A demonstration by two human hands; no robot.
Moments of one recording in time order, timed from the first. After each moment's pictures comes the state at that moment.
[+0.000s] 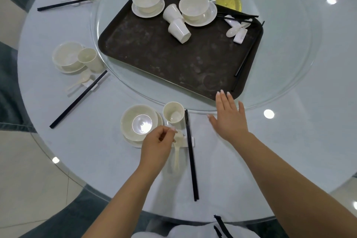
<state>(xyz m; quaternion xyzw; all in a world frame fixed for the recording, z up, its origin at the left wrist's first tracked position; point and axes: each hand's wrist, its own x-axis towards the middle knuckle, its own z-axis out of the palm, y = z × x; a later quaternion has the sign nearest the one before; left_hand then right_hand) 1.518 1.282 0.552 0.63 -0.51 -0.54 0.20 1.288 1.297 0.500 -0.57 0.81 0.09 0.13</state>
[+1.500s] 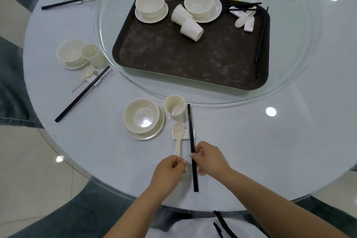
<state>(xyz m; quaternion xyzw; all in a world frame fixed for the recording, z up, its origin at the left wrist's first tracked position) 1.539 1.356 0.504 0.62 -0.54 -0.57 0.01 1.380 1.382 0.495 -0.34 0.77 -0.16 0.52</state>
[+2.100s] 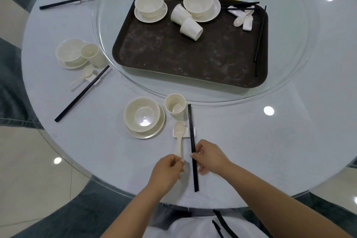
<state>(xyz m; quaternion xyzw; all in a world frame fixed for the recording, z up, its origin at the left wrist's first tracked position) 1.548 1.353 0.496 0.62 -0.55 -0.57 0.00 1.377 1.379 0.486 -0.34 0.75 -0.12 0.55</state>
